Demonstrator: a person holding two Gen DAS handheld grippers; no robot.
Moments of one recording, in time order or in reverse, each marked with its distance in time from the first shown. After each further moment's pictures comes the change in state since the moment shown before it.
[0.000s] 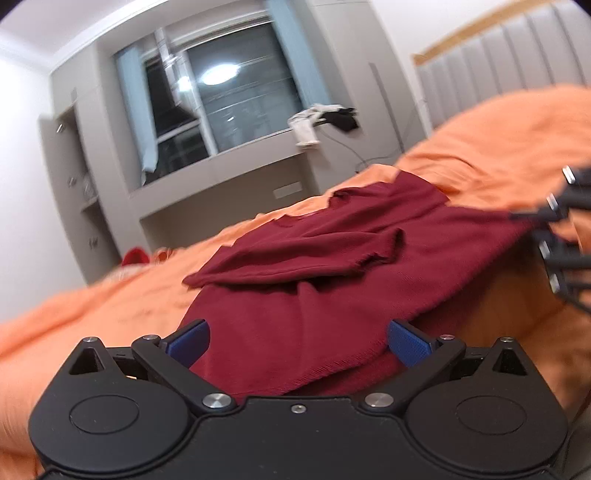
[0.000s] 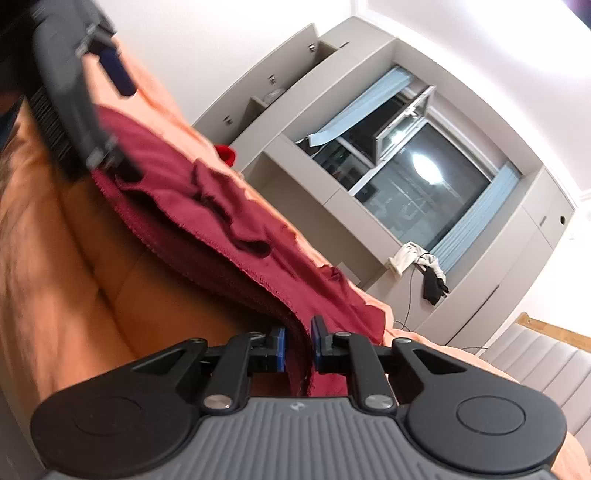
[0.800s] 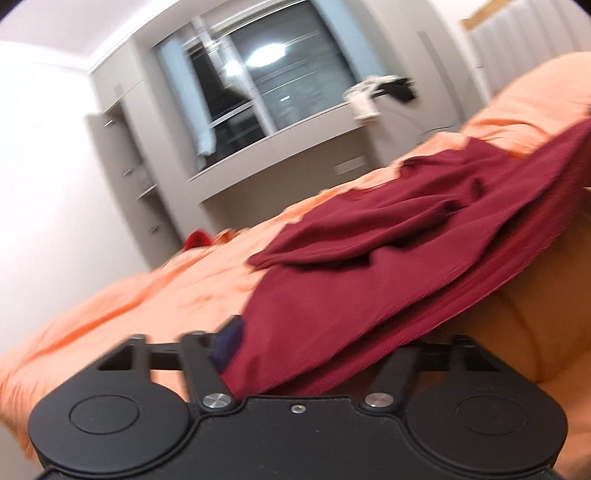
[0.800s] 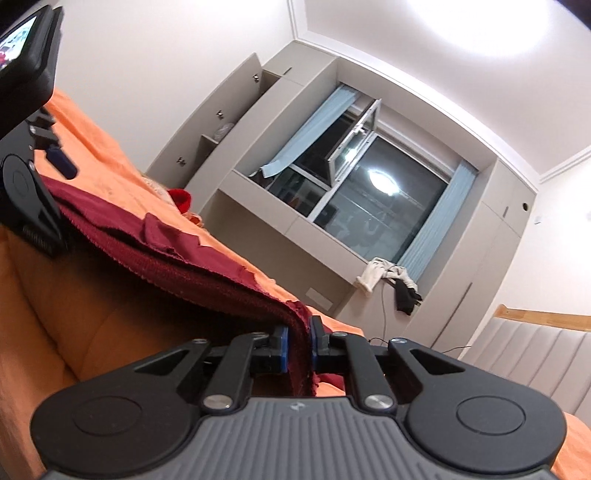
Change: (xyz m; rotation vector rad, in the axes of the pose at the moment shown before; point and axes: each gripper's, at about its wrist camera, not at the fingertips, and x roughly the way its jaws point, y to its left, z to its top) left arm 0.040 0.021 0.002 -0.020 0.110 0.261; right arm -0.023 -0.024 0.006 0.137 -0.095 -0.112
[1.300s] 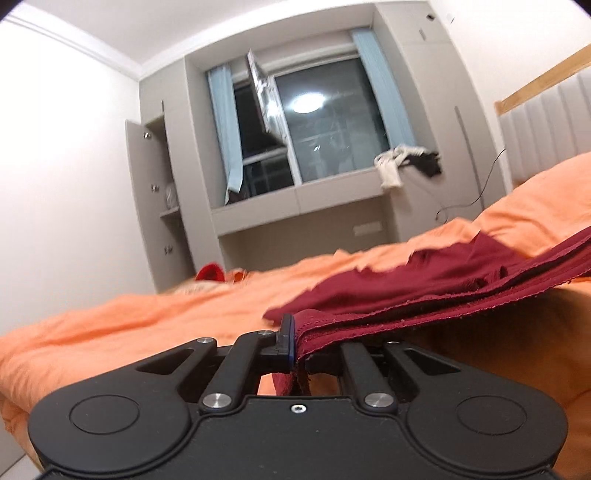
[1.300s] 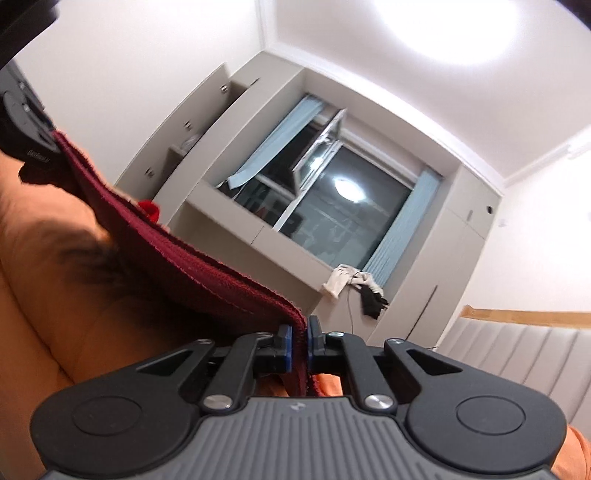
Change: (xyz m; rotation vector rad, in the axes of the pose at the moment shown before) left arm -0.083 0.033 0.011 -0.179 -0.204 -0.014; right arm -0.053 -0.012 0.003 0.045 -0.039 -0.106
